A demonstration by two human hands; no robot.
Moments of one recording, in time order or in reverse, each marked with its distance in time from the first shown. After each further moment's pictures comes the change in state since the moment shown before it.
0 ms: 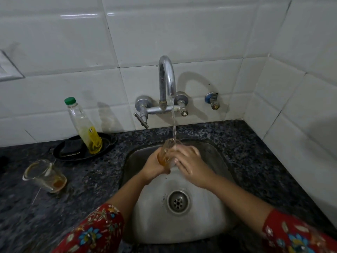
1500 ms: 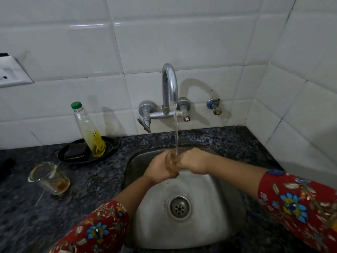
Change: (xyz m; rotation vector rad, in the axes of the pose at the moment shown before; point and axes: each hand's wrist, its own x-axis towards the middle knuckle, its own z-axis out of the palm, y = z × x) left_hand -0.009 0.033 0.013 0.469 0.042 0.192; right_hand 0.048 0.001 -0.038 -0.609 -0.678 -0.187
